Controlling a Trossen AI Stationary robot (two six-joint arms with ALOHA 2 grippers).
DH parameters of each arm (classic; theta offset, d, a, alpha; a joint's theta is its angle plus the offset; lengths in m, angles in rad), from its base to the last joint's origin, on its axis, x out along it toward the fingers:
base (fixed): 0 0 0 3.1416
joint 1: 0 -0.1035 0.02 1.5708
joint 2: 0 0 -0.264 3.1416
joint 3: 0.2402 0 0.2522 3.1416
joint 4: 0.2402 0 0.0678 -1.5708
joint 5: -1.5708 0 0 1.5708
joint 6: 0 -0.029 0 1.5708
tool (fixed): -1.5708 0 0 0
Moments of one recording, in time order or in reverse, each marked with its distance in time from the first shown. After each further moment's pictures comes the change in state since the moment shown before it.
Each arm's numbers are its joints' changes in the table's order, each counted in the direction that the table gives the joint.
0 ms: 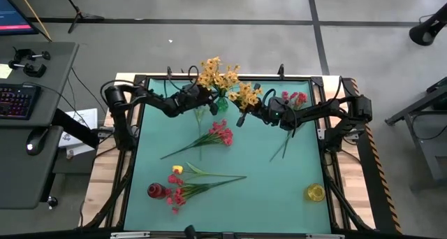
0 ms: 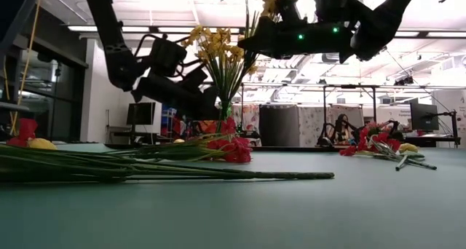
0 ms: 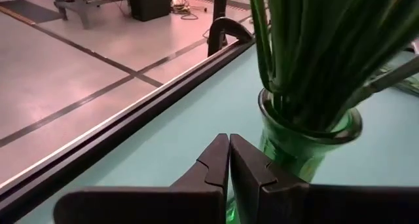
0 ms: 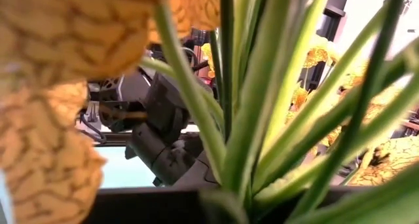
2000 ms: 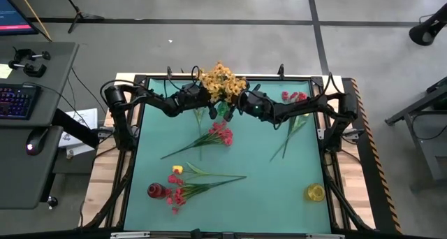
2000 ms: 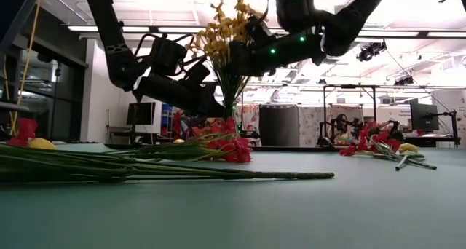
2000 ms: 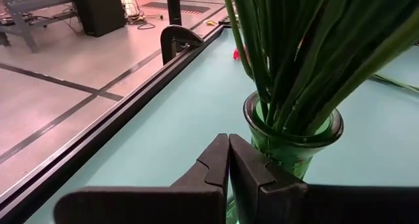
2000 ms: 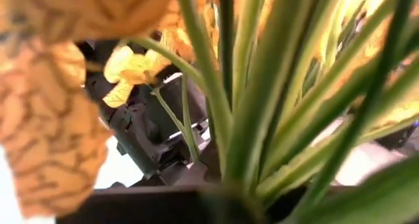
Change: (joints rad) left arm 0.002 0.001 0.004 -0.013 0.175 -0.112; right arm 0.047 0.151 0.229 0.327 0.071 -0.111
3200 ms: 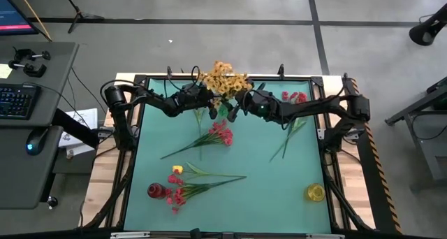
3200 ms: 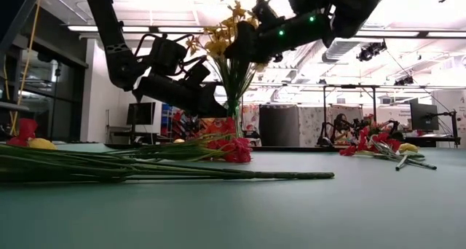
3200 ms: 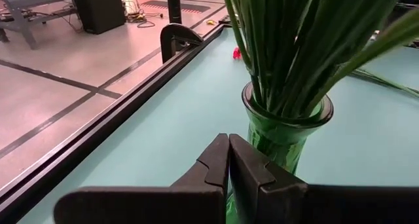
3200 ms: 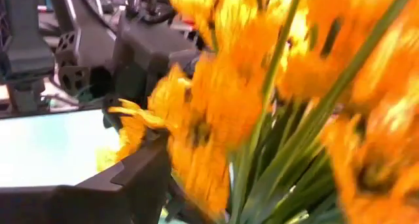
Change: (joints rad) left arm 0.000 0.000 0.000 0.002 -0.001 0.016; right arm -0.041 -0.132 -0.002 0.120 0.031 0.003
